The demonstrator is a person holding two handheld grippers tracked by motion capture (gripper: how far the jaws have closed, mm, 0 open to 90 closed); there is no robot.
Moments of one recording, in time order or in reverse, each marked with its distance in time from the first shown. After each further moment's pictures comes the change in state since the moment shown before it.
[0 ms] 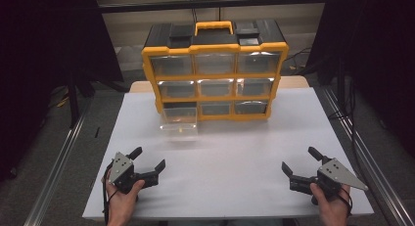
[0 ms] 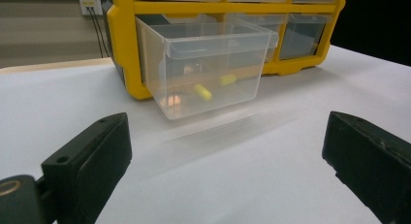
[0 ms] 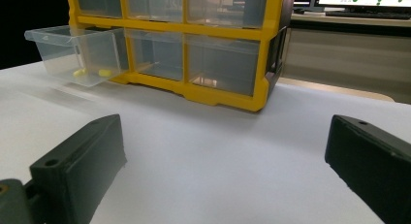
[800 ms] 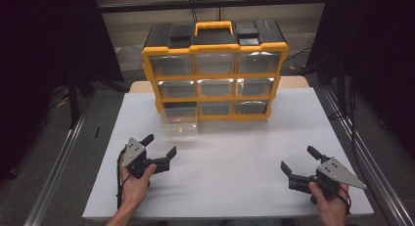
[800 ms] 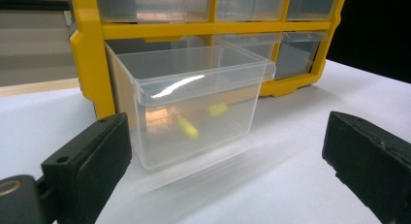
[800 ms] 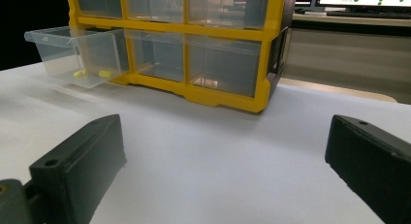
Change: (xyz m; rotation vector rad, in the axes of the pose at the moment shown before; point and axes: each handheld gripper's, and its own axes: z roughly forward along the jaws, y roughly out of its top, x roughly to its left) left arm -0.006 0.014 0.039 -0.044 -0.034 -0.018; right arm 0.000 0.000 0.003 0.001 0.000 0.003
